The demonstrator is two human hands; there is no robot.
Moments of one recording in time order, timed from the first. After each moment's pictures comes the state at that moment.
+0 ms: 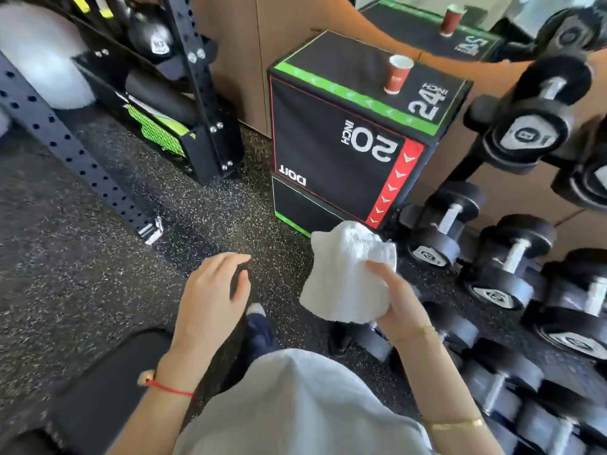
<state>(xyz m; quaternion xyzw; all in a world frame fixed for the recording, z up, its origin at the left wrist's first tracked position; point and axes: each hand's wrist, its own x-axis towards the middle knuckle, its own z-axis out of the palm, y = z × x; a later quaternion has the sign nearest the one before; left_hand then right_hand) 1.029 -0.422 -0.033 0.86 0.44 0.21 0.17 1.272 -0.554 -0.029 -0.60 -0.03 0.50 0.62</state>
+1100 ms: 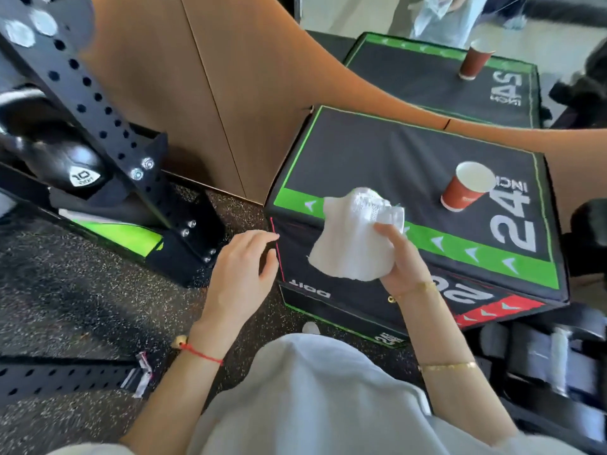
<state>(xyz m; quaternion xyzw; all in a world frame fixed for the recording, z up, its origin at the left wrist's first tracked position) 1.310 0.141 -0.021 0.92 0.29 0.19 0.20 1.507 -0.008 -0.023 -0.56 0.06 0.39 0.73</state>
